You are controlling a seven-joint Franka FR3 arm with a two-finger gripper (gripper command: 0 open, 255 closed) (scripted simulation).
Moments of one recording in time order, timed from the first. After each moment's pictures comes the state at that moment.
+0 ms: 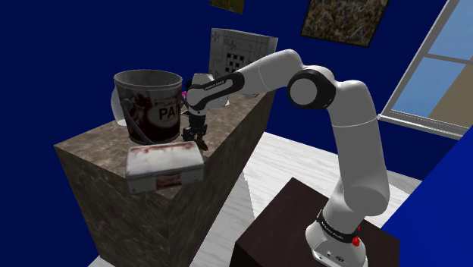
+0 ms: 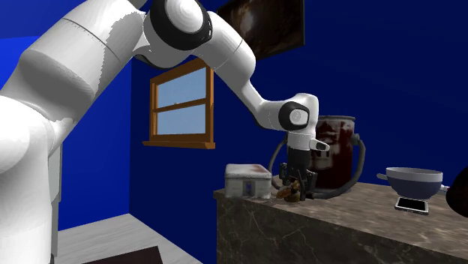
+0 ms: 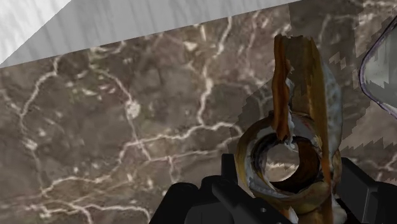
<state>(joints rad) 0.12 0.57 -0.02 -1.61 0.19 2.14 -0.11</state>
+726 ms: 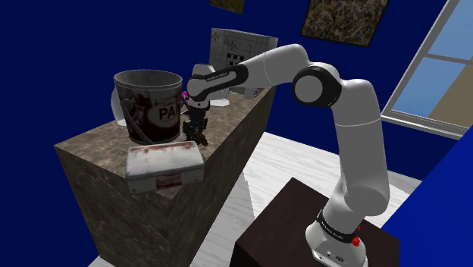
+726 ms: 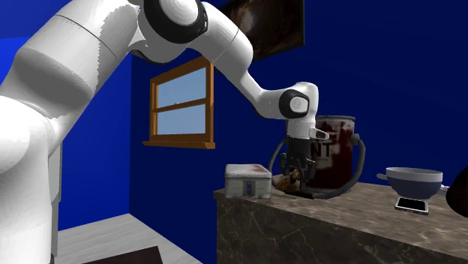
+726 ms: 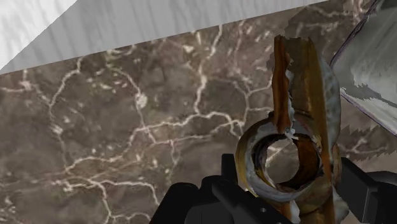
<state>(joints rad) 0.12 0.52 -0.02 -1.58 0.18 2.07 -0.10</state>
